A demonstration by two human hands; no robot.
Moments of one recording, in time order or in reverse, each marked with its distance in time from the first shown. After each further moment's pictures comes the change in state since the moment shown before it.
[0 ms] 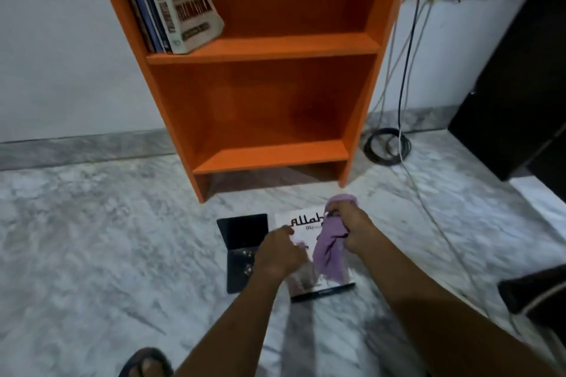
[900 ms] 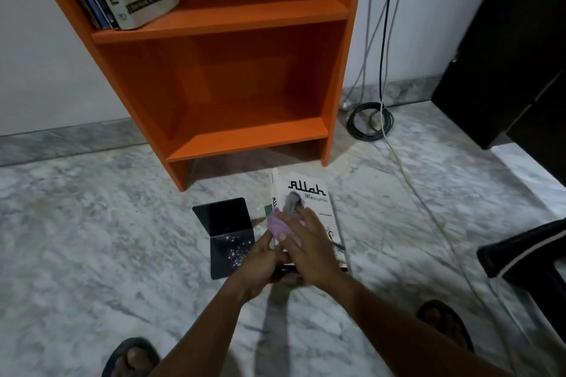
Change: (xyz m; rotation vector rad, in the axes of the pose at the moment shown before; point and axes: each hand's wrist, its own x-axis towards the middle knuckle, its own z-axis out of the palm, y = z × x) left_hand -0.030 -0.019 0.031 -0.847 -0.417 -0.053; right_hand -0.056 0.099 0.003 -0.774 -0.141 -0.797
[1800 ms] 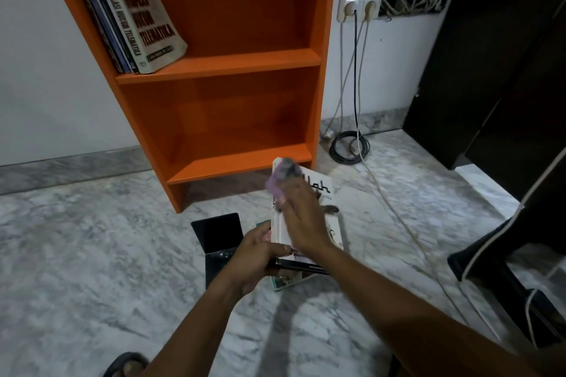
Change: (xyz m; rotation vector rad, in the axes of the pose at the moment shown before) left_hand -0.069 0.050 0.027 0.038 -0.033 0.188; right_hand 0.020 -0.077 -0.066 0.091 0.364 -0.227
